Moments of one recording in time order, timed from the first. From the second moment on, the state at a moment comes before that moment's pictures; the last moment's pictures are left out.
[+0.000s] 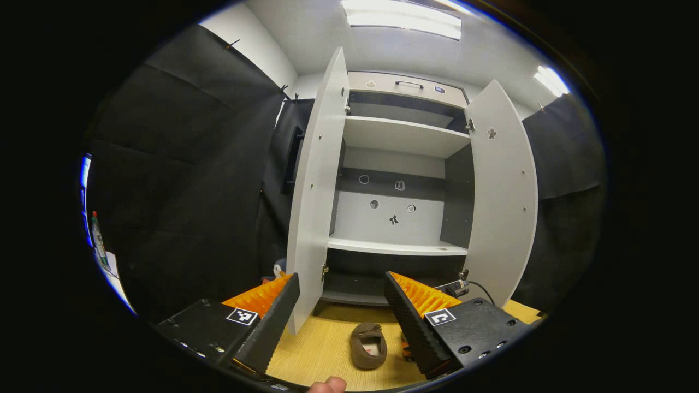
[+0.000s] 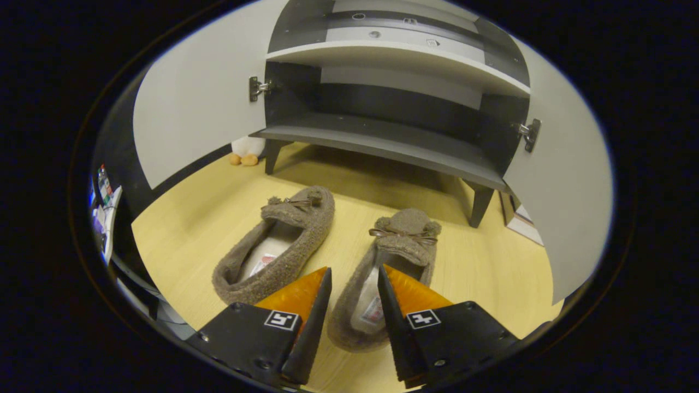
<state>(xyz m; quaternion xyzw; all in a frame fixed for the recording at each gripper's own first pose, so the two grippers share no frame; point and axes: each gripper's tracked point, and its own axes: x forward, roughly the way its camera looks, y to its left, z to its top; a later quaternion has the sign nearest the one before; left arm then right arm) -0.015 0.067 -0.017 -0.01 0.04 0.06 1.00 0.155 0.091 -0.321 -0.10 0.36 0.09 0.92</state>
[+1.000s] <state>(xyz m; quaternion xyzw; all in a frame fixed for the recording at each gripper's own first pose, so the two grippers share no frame) -0.008 0.073 -0.029 -0.01 0.06 0.07 1.00 0.192 0.079 -0.351 -0.02 0.35 0.05 0.94</state>
